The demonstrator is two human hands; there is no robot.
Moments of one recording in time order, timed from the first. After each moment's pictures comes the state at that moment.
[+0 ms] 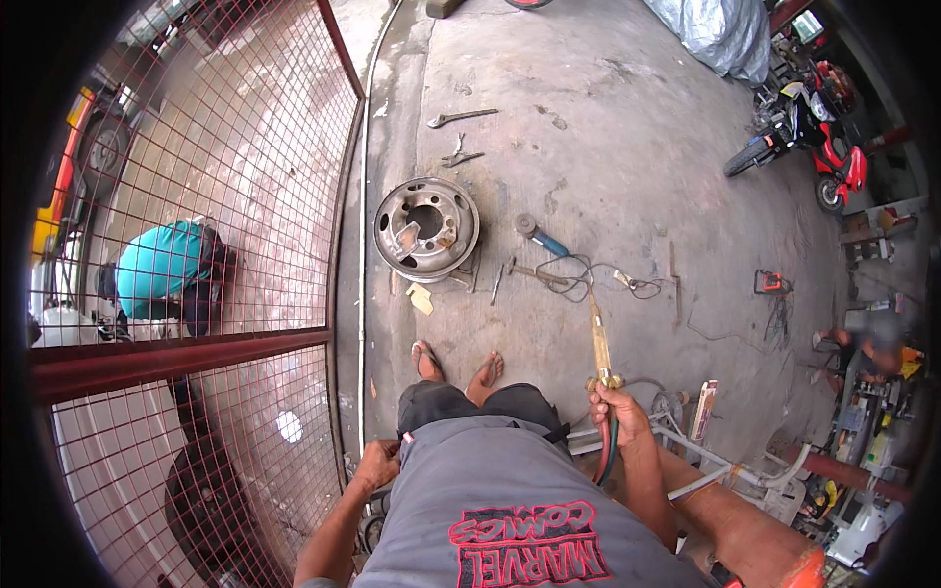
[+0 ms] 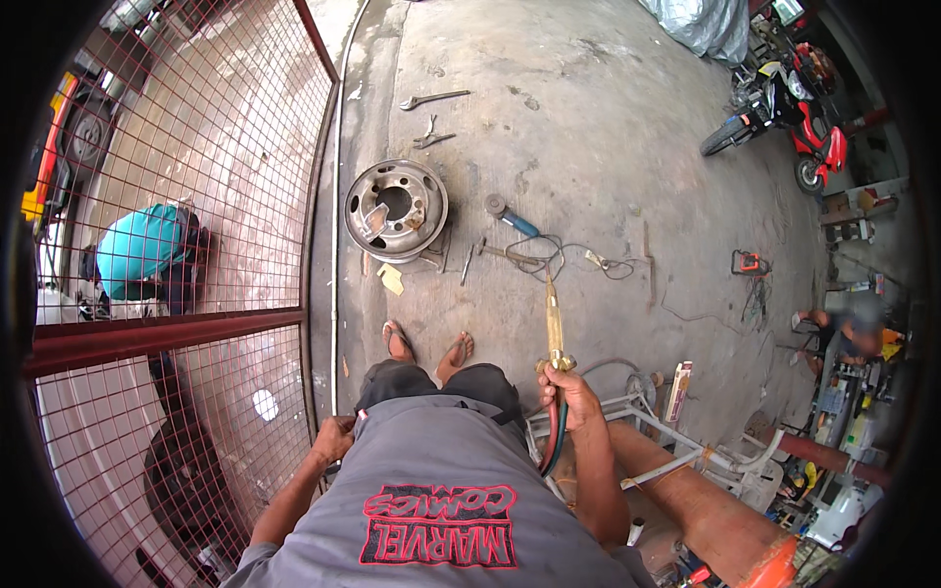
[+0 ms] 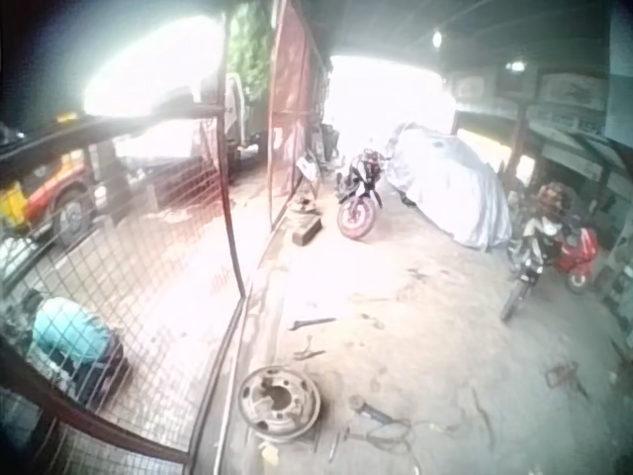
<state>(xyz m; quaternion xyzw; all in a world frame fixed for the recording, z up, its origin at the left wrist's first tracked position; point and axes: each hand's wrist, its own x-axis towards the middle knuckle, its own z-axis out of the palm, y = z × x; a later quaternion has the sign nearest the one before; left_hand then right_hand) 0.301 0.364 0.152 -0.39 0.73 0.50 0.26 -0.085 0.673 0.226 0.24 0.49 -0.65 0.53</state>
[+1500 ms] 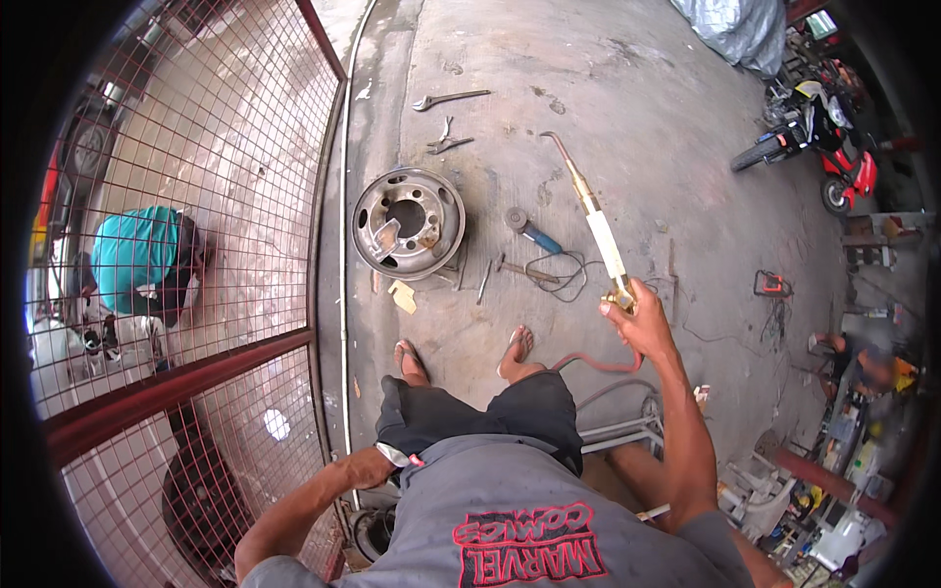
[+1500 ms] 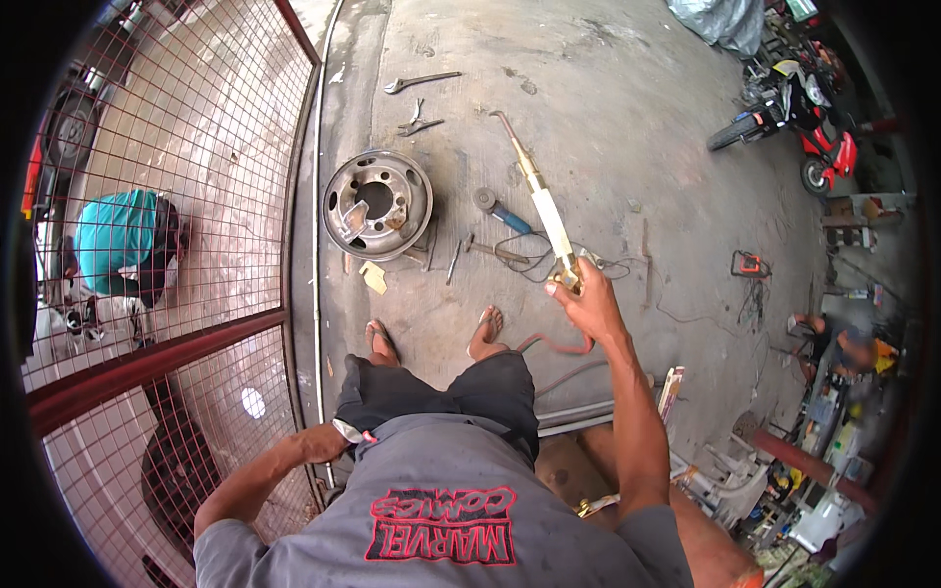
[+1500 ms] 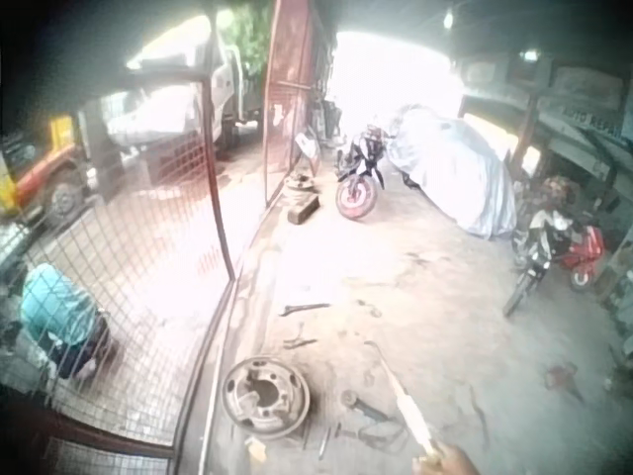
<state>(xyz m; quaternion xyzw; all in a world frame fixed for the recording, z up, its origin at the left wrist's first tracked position) 0.231 0.319 0.086 0.04 0.80 0.51 0.30 -0.303 0.554 0.214 -0.18 0.86 -0.32 0.34</state>
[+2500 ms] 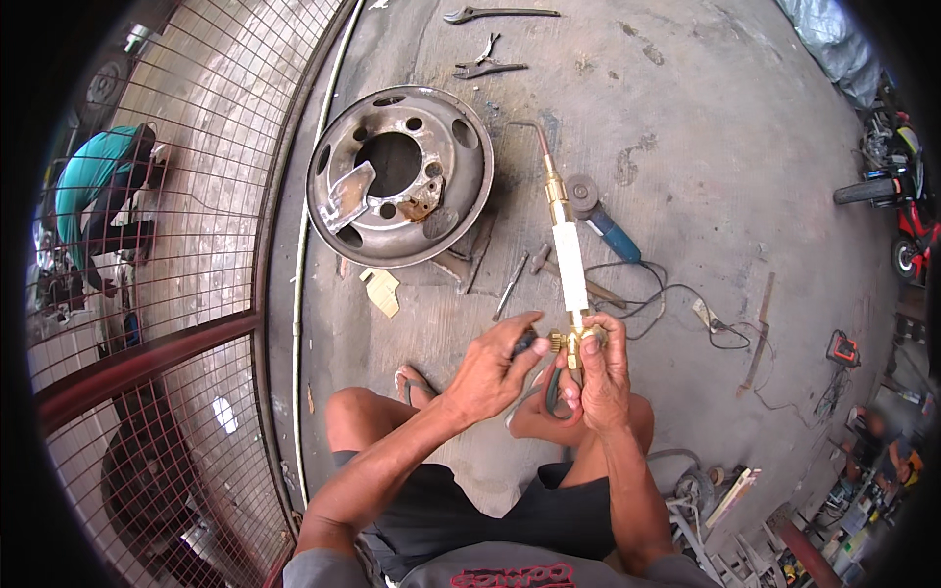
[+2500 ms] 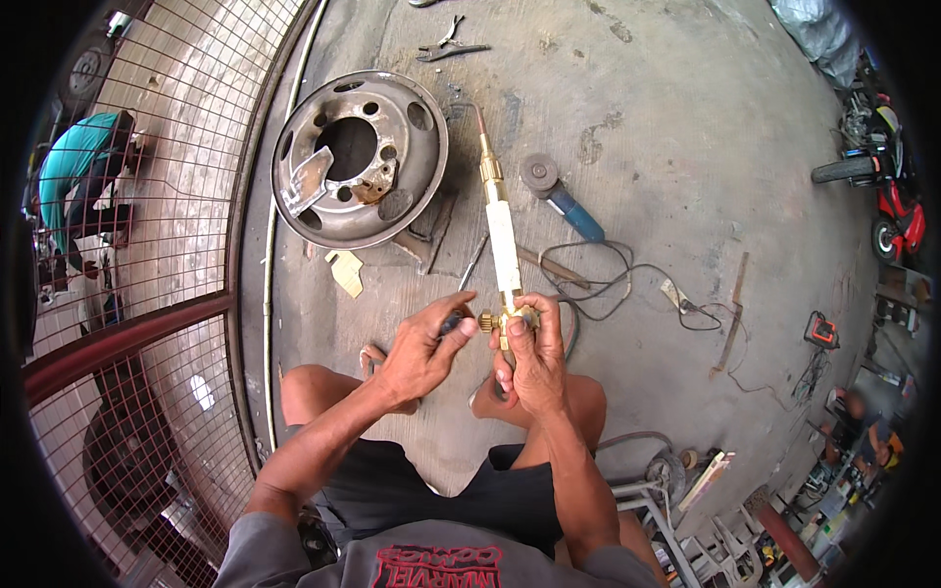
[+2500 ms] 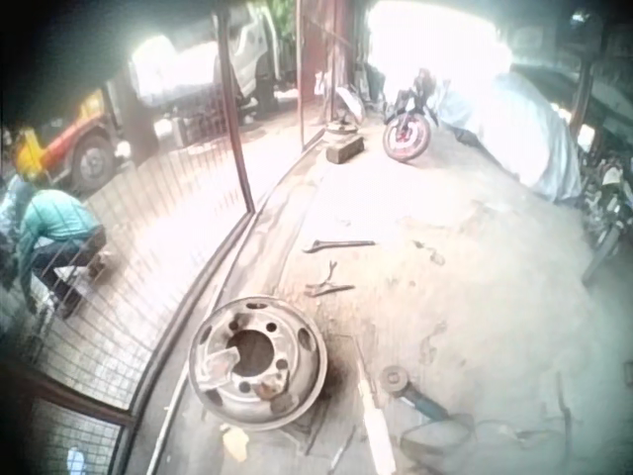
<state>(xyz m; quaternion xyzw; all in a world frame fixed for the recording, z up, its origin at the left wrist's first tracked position) -0.146 0.363 -0.242 -0.28 0.74 0.61 -0.09 -0.265 0.506 -0.242 -0.02 0.57 -0.67 0.48</state>
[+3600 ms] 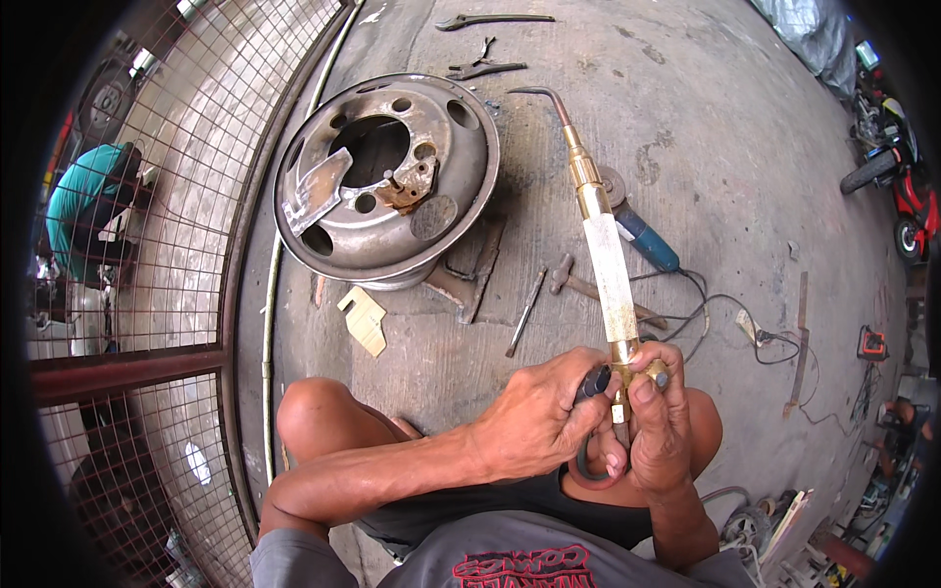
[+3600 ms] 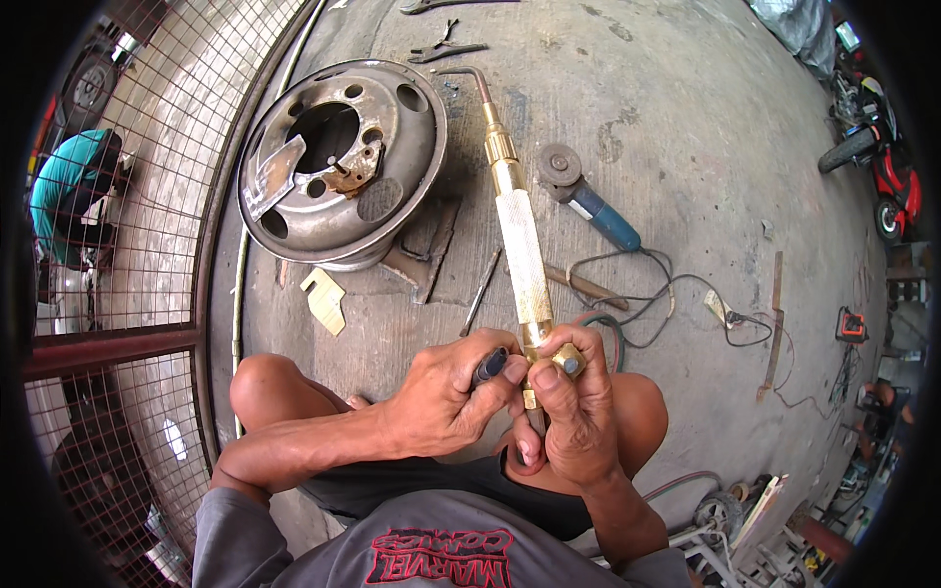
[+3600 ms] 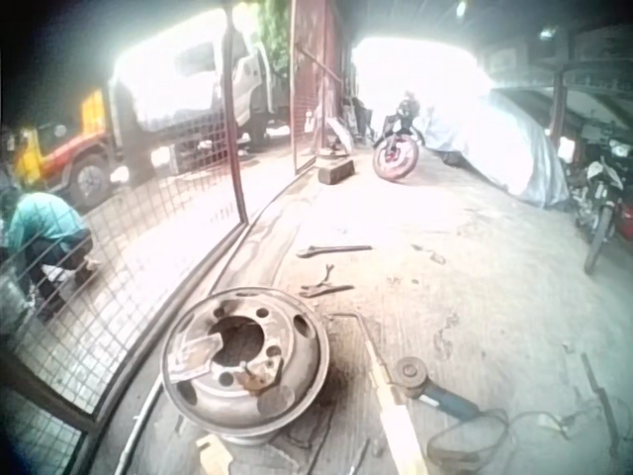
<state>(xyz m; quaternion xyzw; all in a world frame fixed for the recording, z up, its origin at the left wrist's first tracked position) -0.123 0.384 -0.347 -0.11 0.76 0.63 -0.11 -0.225 0.535 -0.331 -0.12 0.48 -0.73 0.47</state>
